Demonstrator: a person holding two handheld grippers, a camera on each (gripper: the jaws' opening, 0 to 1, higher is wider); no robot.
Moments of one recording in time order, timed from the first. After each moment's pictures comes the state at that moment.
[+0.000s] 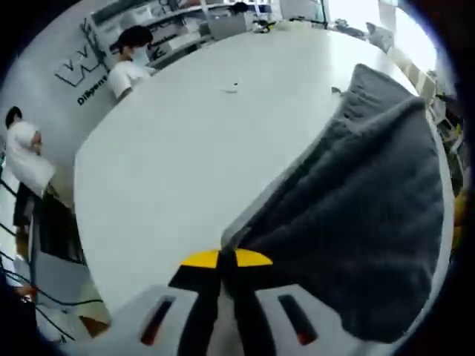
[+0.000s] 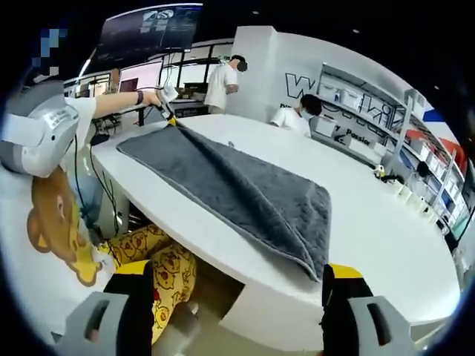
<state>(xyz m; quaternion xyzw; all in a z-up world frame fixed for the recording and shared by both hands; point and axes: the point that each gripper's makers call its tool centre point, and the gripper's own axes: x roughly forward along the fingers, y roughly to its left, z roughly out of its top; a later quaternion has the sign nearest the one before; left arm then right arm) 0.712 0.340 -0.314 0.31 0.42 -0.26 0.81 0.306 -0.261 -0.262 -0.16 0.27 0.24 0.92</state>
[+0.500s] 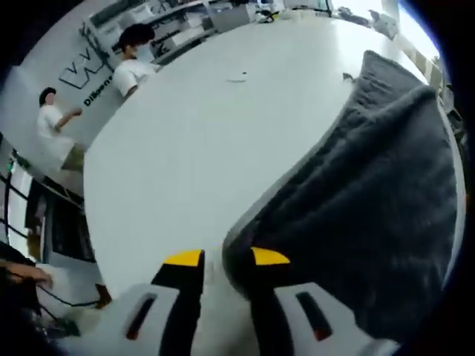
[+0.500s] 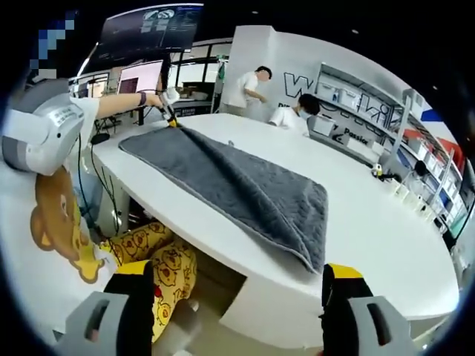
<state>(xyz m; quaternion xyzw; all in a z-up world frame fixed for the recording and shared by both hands) 0.712 0.351 -0.304 0.33 0.40 -0.23 0.83 0.297 -0.265 -0.261 -0.16 0.27 0.23 0.92</state>
